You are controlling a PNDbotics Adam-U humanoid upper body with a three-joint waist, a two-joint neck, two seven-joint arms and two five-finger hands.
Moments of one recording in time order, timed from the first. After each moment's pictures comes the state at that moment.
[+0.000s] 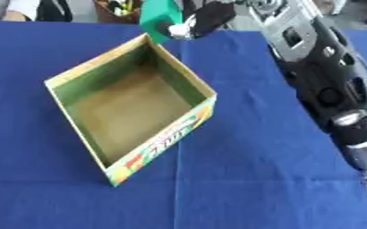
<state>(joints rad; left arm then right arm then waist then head) -0.29 0.16 -0.03 -1.98 0.10 -0.16 0.16 -1.19 -0.40 0.25 -1.28 0.66 -0.12 0.57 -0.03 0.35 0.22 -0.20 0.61</state>
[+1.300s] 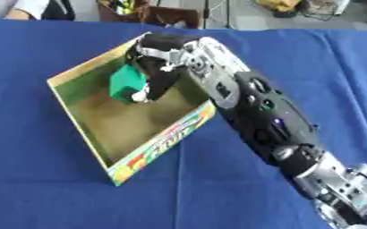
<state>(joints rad) -0.32 0.17 -0.03 -1.98 0.12 -0.23 0.16 -1.12 -0.20 0.33 -1.08 0.89 -0.15 0.56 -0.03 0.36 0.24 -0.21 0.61</state>
